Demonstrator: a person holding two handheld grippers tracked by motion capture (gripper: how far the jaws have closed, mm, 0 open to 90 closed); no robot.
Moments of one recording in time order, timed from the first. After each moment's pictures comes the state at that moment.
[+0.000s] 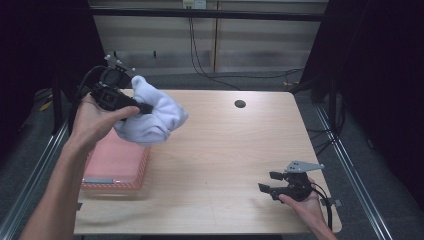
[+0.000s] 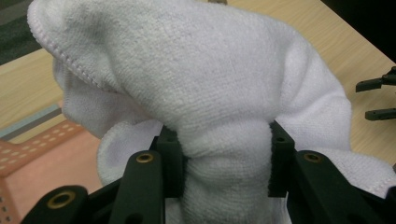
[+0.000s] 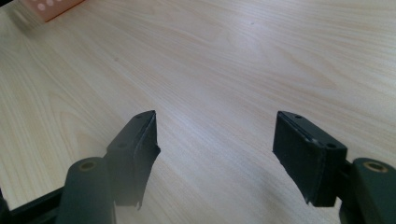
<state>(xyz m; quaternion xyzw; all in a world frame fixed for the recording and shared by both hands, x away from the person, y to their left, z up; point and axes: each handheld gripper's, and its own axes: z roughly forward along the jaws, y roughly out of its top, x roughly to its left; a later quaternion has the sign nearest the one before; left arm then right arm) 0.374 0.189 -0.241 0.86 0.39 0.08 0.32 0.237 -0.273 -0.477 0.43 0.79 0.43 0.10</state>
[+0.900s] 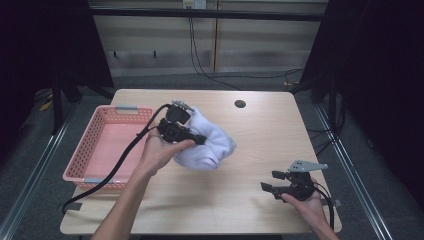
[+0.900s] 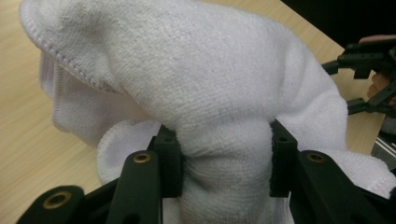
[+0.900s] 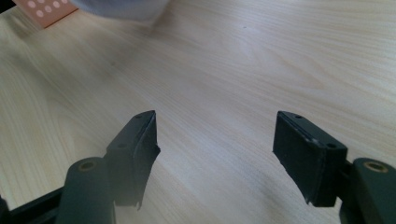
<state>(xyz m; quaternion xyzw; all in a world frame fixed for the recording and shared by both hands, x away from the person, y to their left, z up) 0.360 0.077 -0.348 0.87 0.32 0.01 0.37 0.236 -0.280 -0.476 0.44 0.78 0.44 0.11</state>
